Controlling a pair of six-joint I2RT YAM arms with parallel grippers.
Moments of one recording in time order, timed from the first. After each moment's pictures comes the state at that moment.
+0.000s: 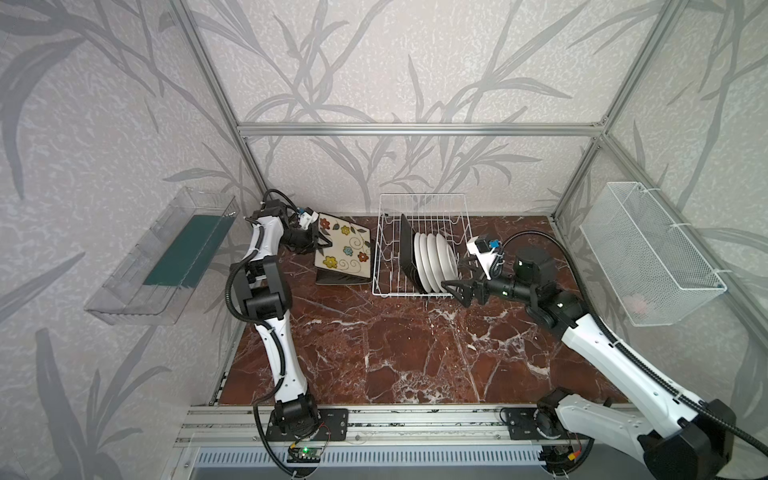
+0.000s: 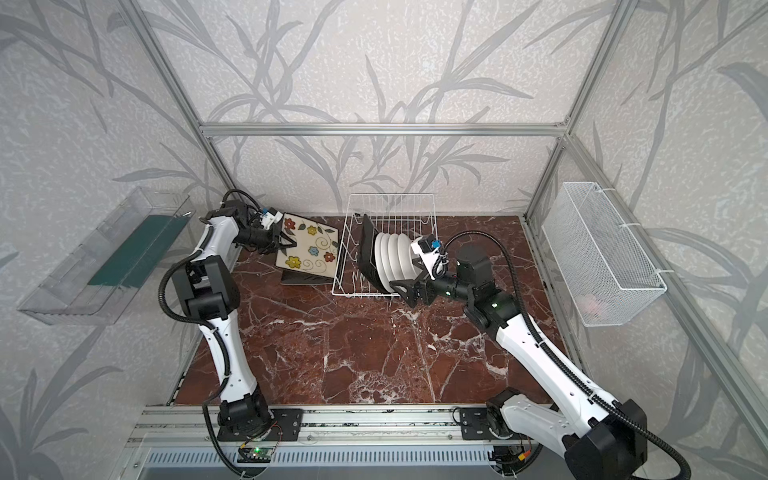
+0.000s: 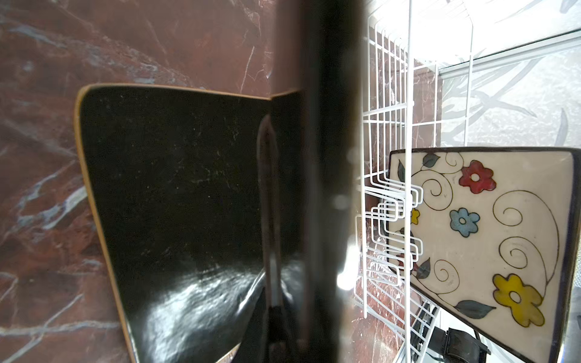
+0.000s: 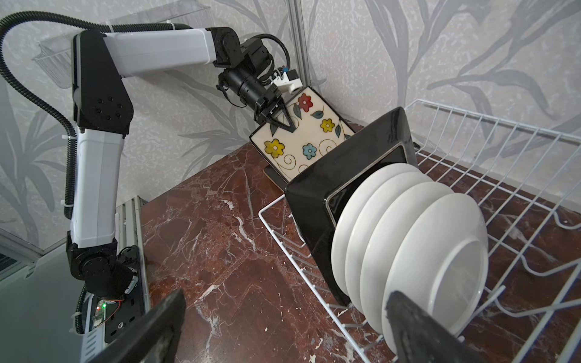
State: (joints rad) left arm 0.27 2.32 2.12 -1.17 0.82 0.15; right arm 0.49 1.08 0.94 -0.20 -0.54 0.05
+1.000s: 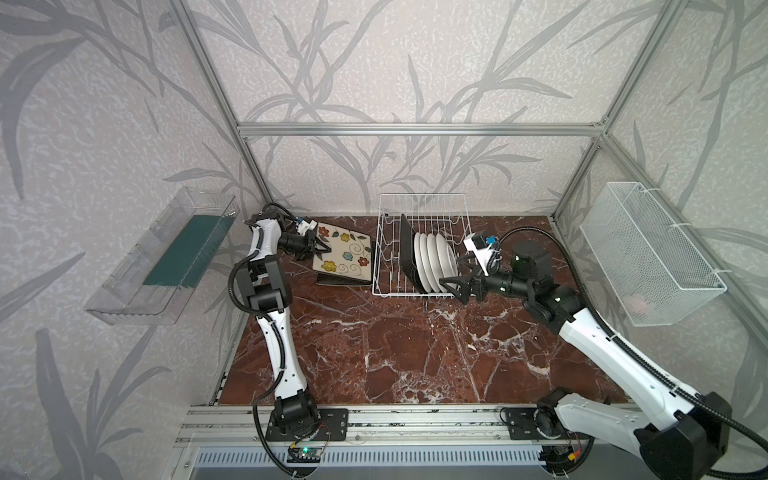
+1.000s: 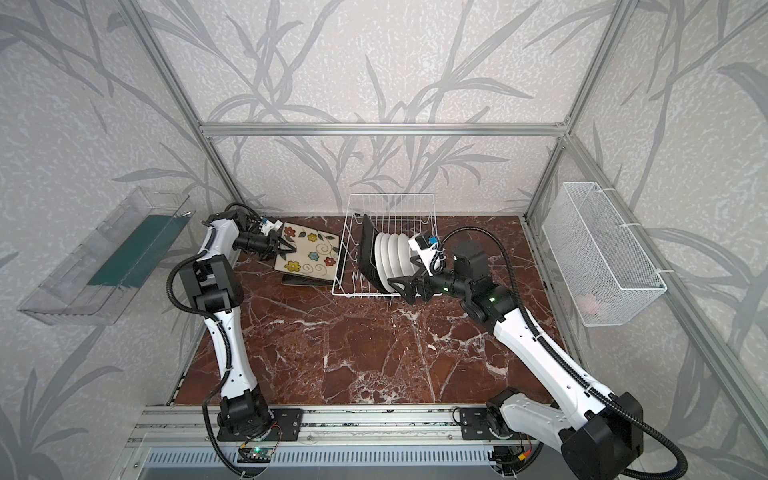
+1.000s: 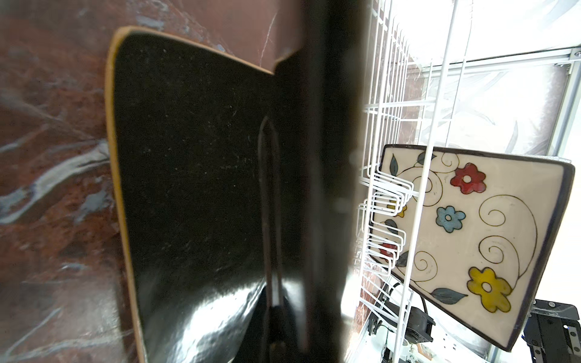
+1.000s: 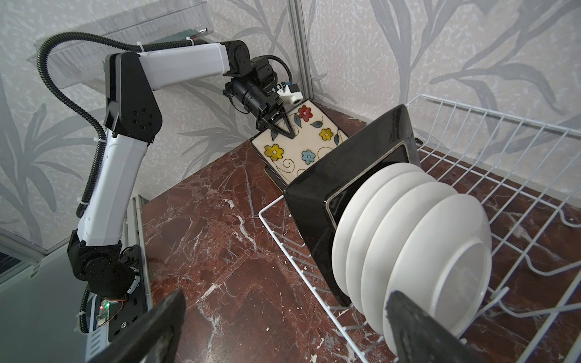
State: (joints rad) left arm 0.31 2.49 2.27 -1.35 0.91 0.18; right arm 0.49 1.12 0.98 -0.23 -0.54 0.05
